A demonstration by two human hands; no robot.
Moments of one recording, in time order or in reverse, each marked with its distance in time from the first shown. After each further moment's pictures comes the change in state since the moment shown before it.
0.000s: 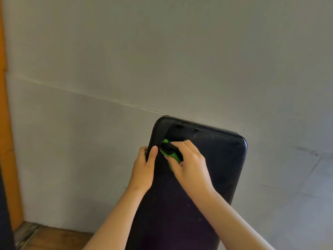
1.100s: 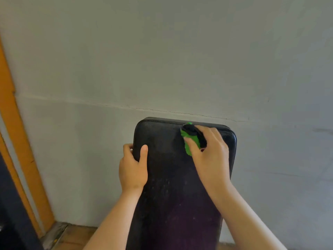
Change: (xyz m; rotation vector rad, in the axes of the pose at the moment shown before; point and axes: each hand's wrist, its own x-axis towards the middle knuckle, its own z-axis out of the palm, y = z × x) left_hand 0.009 0.007 0.018 0.472 0.372 0.177; right_hand 0.010 0.037 -0.056 0.159 0.262 0.221
